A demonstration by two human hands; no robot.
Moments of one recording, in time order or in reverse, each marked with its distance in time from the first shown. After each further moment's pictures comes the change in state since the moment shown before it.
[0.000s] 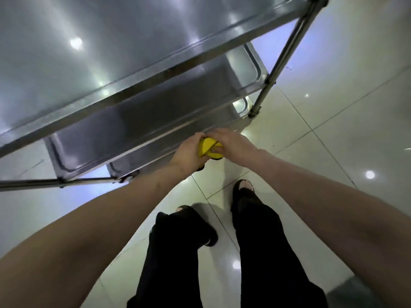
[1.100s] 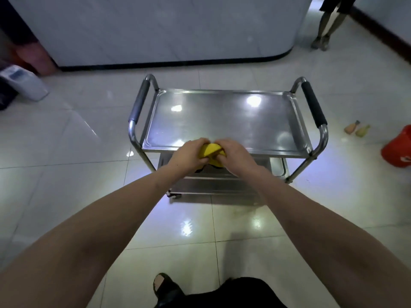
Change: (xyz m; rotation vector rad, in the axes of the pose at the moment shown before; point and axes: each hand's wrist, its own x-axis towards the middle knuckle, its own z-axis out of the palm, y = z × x) left_hand -0.344 0.153 -0.328 0.123 0.518 -0.073; right_hand -0.156 -0.403 -0.213 -0.142 0.177 -0.391
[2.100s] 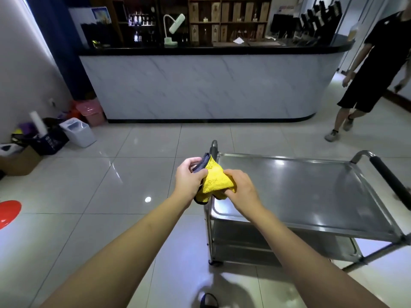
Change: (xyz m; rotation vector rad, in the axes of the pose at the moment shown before) left_hand 0.007 -0.235 -0.244 -0.892 0.467 -0.333; right_hand 0.205 -0.236 0.096 0.198 0.266 -0.128
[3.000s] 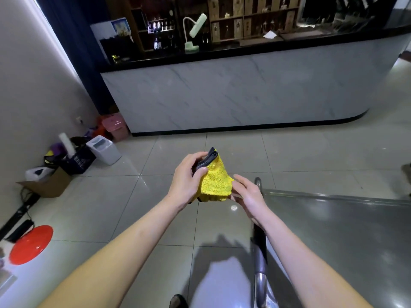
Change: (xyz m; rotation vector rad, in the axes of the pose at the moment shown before) left_hand 0.313 0.026 -0.099 0.460 -0.021 0.504; right_hand 0.317 0.035 0.149 1.057 -0.066 0.521
